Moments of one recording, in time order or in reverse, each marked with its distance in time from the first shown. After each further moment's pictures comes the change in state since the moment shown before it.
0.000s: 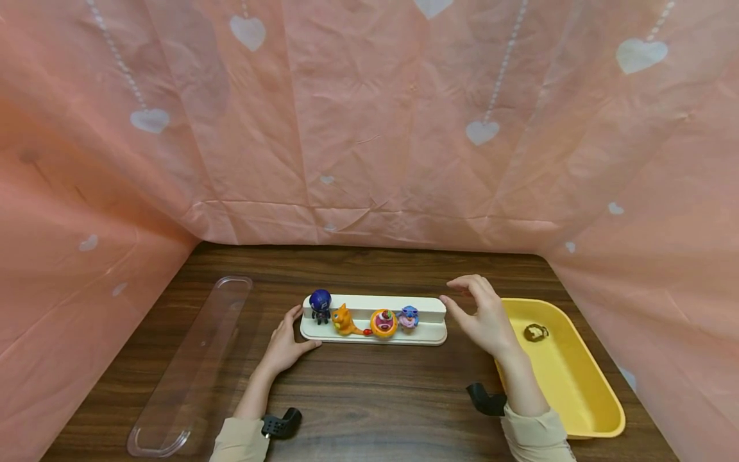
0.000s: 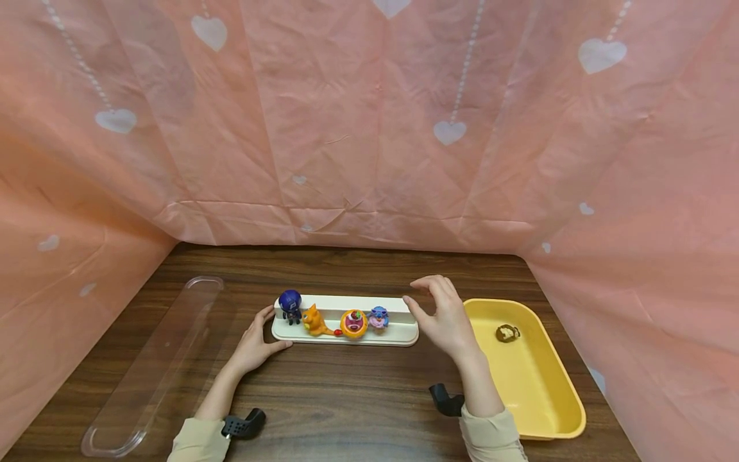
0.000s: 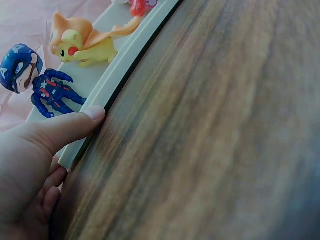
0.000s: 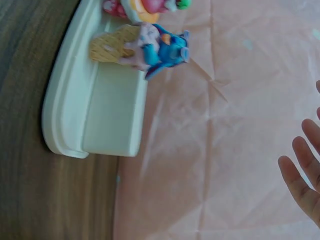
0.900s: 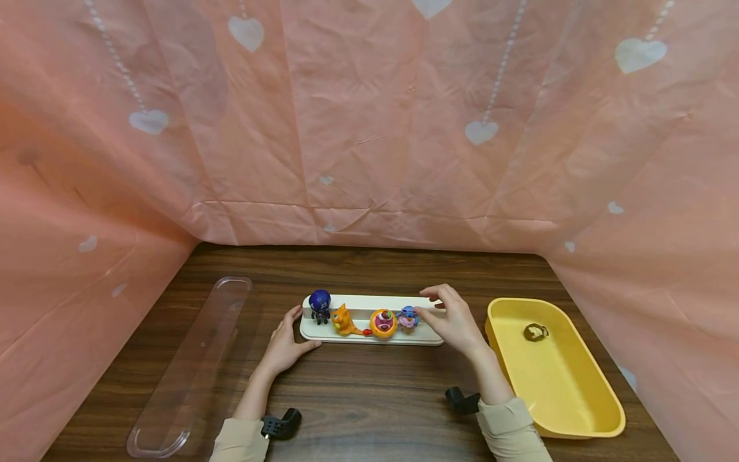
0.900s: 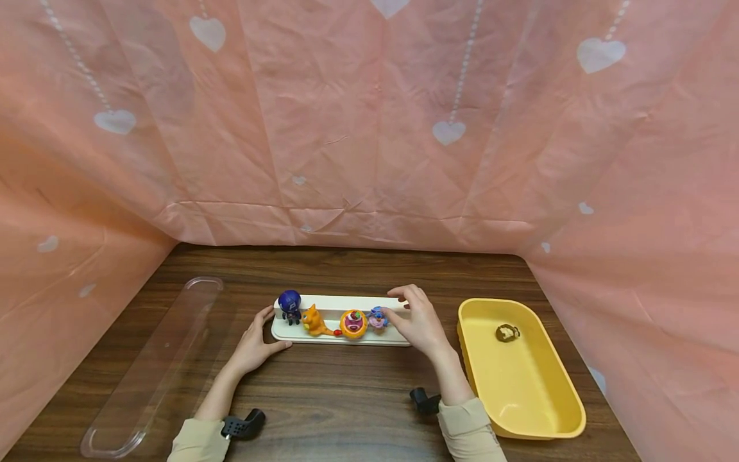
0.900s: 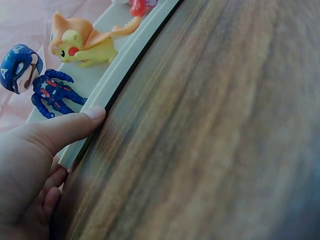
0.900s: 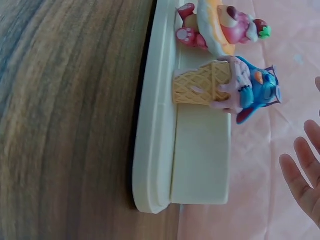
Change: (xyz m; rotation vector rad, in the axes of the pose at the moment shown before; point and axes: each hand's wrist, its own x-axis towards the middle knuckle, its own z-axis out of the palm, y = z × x) left_hand 0.002 -0.003 -0.001 -0.010 -0.006 0.001; right_hand -0.011 0.018 0.052 0.114 -0.164 0.189
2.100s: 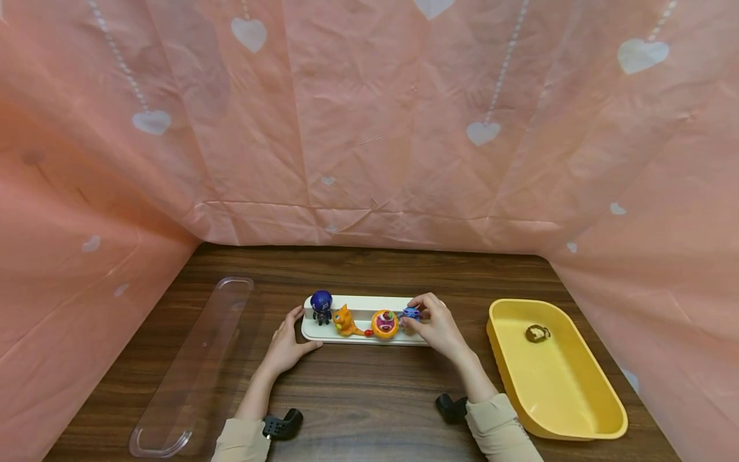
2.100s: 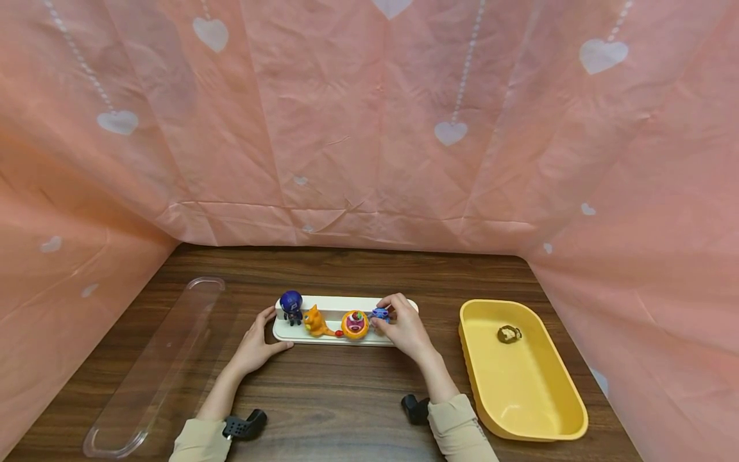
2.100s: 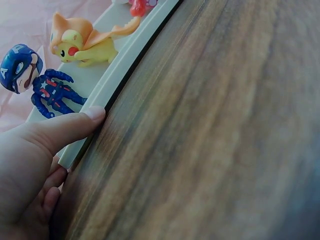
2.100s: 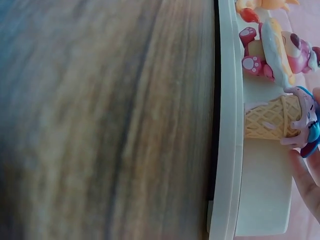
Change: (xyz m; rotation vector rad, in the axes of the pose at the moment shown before) left_hand -0.001 0.001 0.000 -0.009 0.005 -0.007; right_hand -0.004 0.008 0.035 0.100 -0.078 0.141
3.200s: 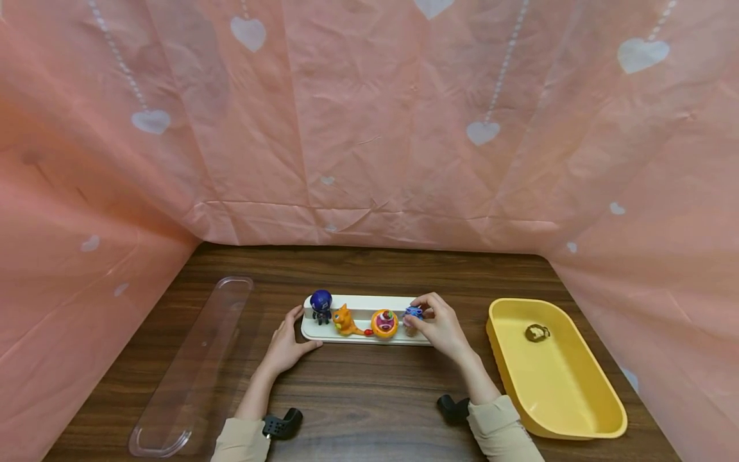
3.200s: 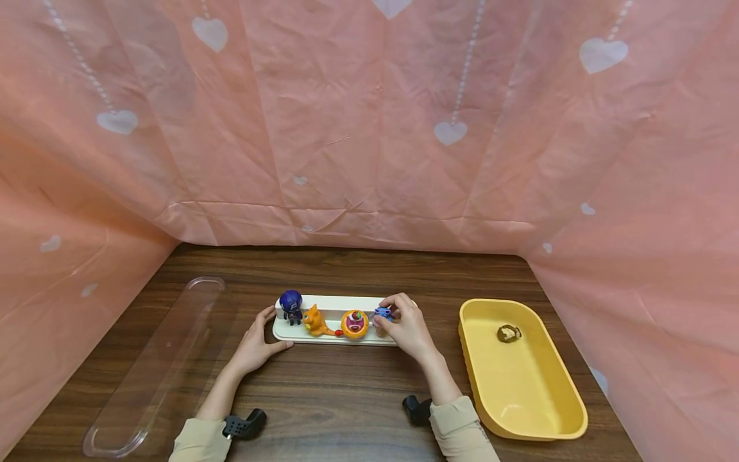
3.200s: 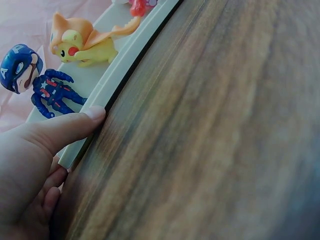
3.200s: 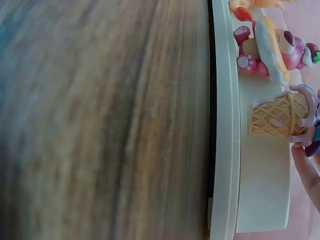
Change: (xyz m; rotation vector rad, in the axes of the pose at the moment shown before) left_hand 0.001 -0.001 -0.002 0.001 -0.007 0.003; right_hand -0.001 0.001 -0.001 0.037 0.053 -0.004
